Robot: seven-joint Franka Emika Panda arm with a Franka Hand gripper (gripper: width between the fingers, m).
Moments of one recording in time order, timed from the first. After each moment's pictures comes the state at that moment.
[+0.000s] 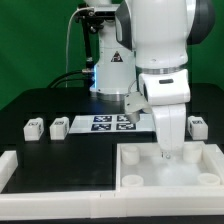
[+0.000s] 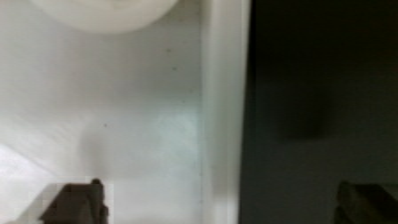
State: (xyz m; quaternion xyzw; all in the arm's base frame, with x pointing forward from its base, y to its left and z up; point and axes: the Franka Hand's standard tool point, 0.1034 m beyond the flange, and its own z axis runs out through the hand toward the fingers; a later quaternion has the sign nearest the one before) arm 0.490 0.074 0.018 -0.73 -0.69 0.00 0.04
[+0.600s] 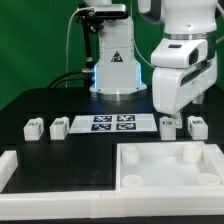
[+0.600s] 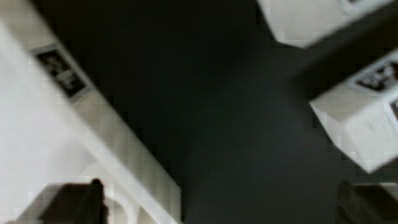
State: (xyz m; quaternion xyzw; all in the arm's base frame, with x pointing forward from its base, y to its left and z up) arm 0.455 0.127 0.061 -0.90 -0.43 0.01 0.02
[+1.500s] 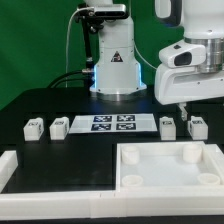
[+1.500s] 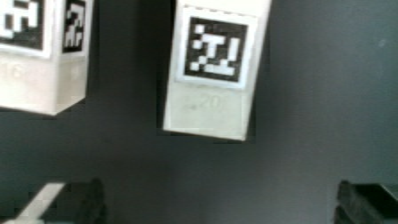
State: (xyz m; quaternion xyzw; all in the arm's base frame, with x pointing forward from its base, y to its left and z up) arm 0.422 0.167 0.050 -1.00 -0.07 0.03 0.03
